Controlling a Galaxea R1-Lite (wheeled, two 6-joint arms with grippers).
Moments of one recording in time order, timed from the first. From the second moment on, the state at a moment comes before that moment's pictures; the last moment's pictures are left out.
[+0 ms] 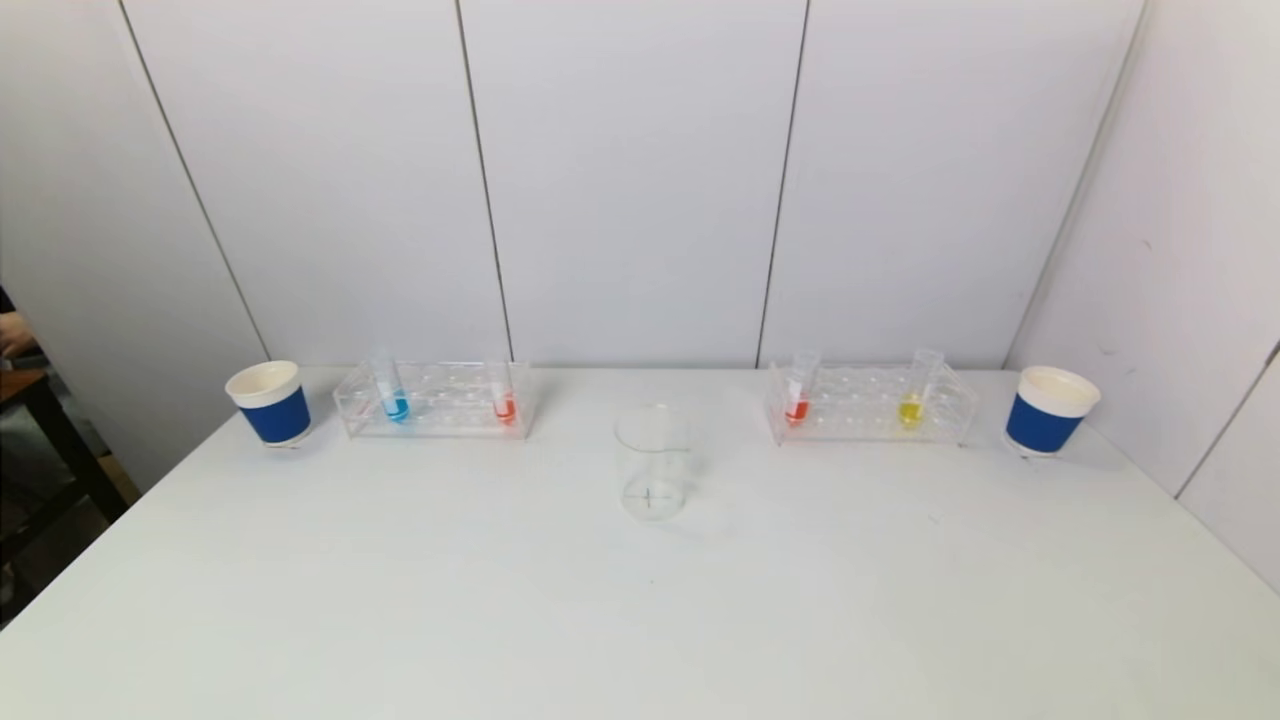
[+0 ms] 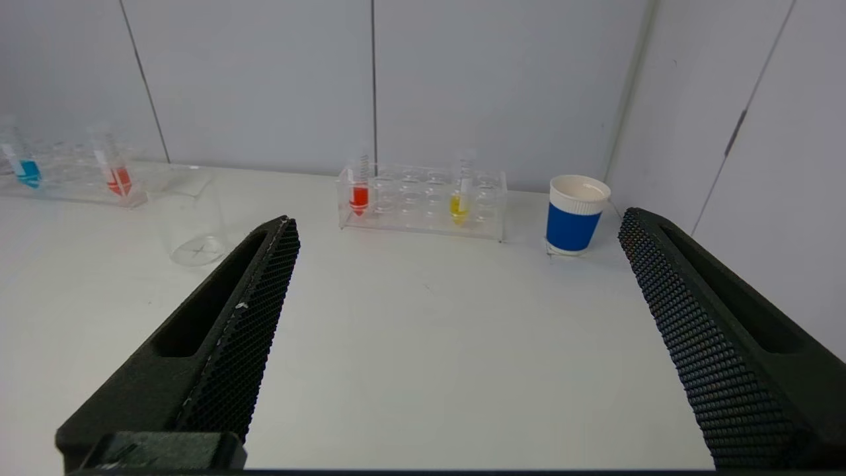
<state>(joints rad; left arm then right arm) 0.00 0.00 0.00 0.00 0.00 0.00 0.04 0.21 -0.43 0.11 0.06 -0.02</state>
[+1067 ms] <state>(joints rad) 0.00 0.00 0.00 0.00 0.00 0.00 0.10 1.18 -0.78 -0.37 0.13 0.01</state>
